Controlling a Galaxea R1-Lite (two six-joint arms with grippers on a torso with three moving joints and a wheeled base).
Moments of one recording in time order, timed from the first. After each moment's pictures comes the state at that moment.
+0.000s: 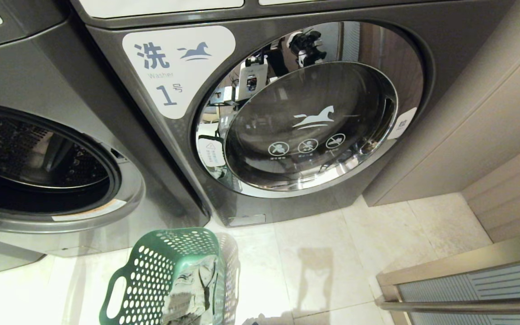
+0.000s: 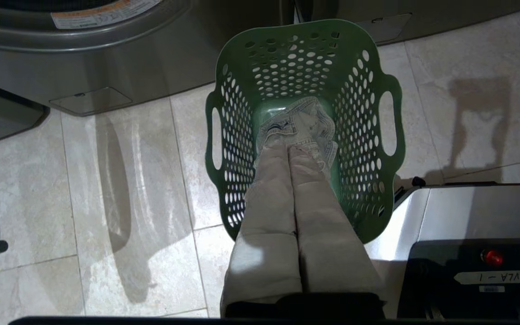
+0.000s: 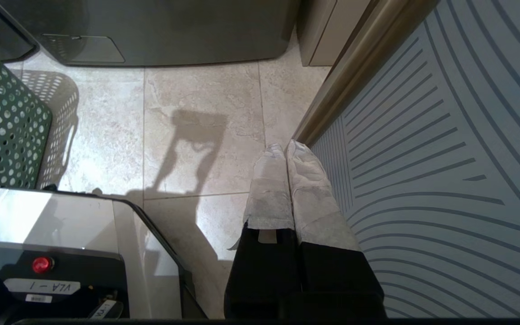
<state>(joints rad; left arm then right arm) 0.07 0.29 -0.01 -0.03 -0.04 0.12 -0.01 0.00 -0.09 0.24 0.02 -0.11</state>
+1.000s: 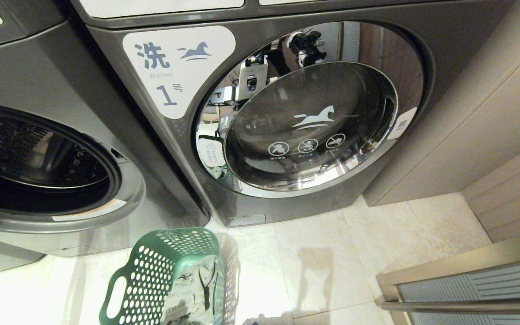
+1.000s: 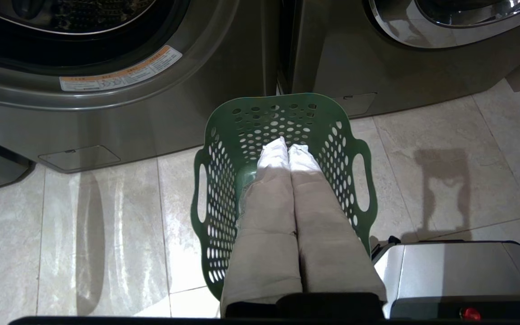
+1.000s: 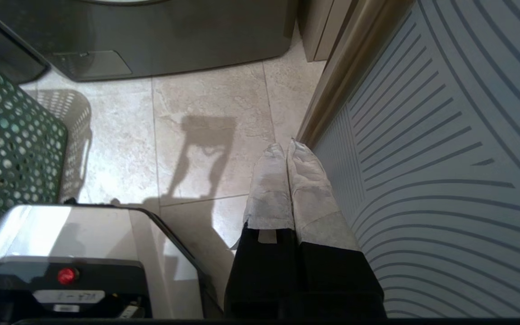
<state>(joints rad) -0.01 0.00 0.00 0.01 -0.01 0.04 -0.01 0.00 -0.09 0.24 0.02 -0.02</state>
